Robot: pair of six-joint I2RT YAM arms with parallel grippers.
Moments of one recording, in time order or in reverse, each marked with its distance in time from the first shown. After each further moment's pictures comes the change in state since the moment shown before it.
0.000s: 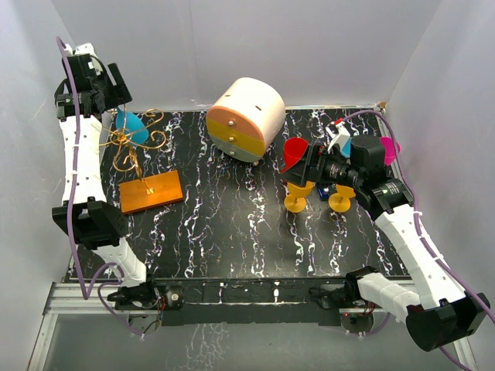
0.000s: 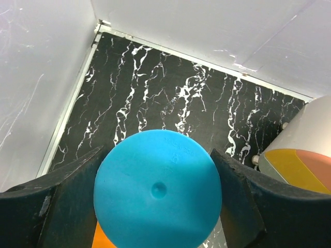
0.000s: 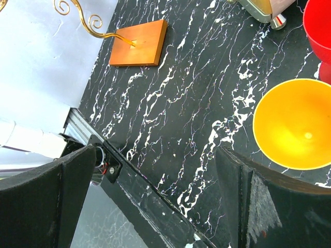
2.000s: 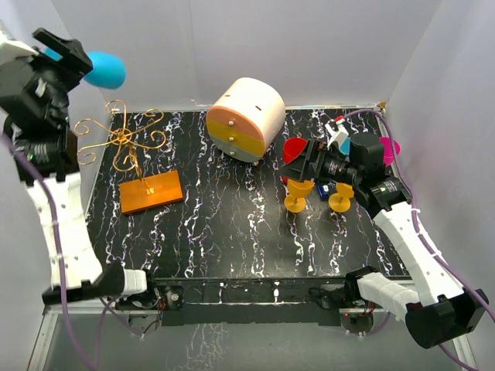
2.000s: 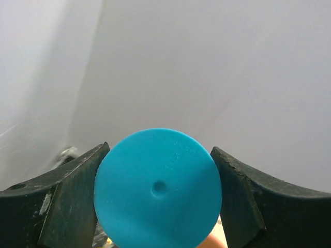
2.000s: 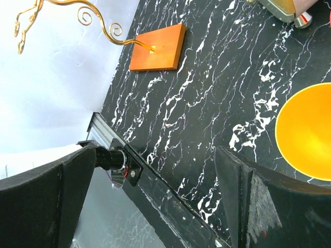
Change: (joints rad) left arm 0.001 -0.396 -0.044 0.282 -0.126 -0.220; right arm 0.000 0.018 0.000 0.054 -0.042 0.099
